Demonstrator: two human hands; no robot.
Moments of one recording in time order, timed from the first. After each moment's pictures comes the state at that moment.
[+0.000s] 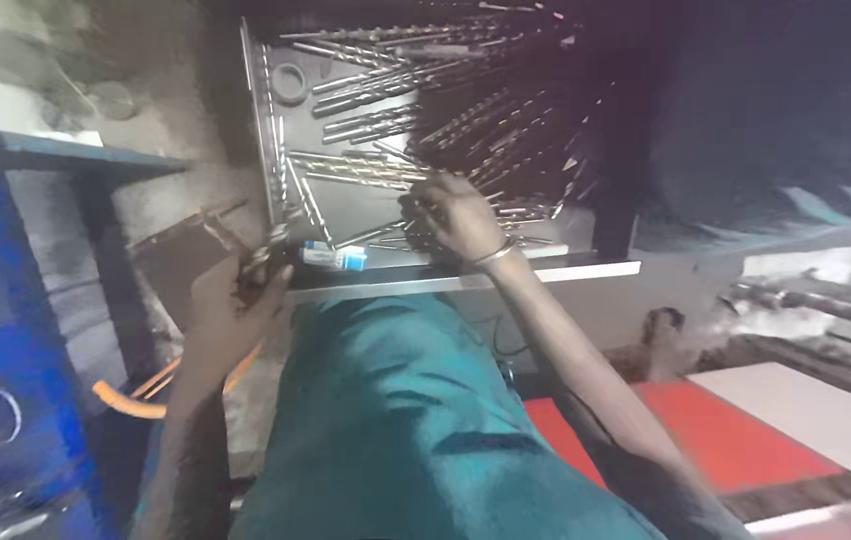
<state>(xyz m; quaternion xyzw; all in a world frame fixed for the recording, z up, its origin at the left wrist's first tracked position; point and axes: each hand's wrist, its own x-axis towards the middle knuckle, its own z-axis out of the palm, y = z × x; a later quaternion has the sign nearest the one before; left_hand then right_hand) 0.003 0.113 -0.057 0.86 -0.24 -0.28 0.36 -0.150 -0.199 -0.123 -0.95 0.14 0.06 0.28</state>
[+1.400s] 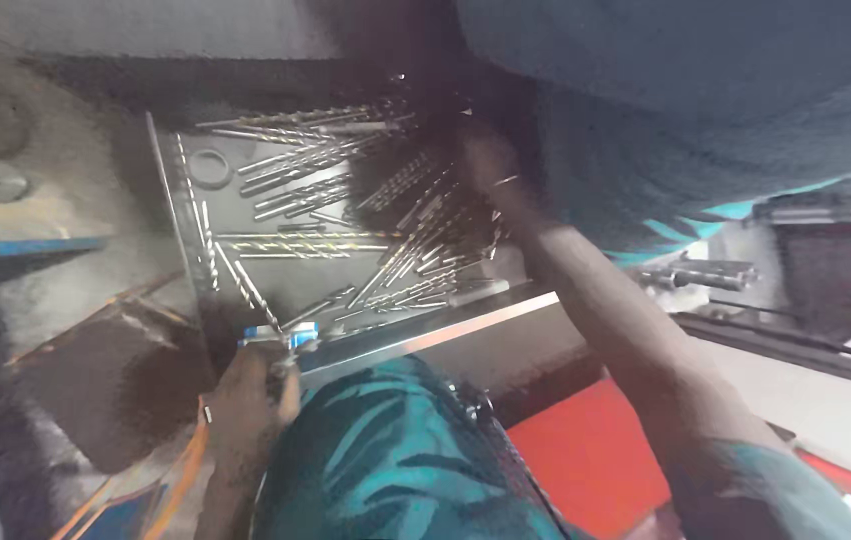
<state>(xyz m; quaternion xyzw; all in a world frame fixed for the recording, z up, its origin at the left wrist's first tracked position) -0.062 0.072 -0.133 0.88 -0.33 -0.11 0.31 -0.114 -0.391 -0.121 -0.91 0.37 0.20 0.05</state>
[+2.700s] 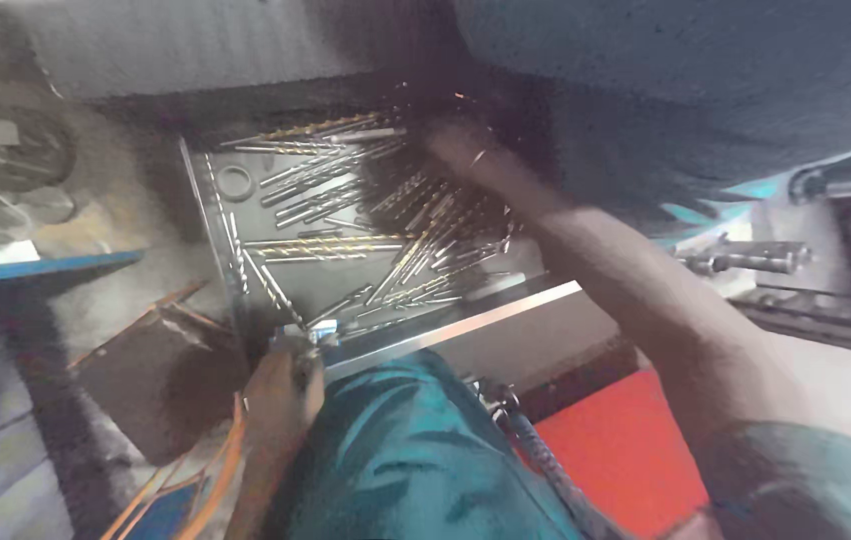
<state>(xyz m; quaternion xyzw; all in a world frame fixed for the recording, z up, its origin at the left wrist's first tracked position) -0.057 0.072 -0.125 0.87 -0.35 -0.12 0.34 -0.059 -0.365 -0.102 -0.93 0.21 0.28 0.07</state>
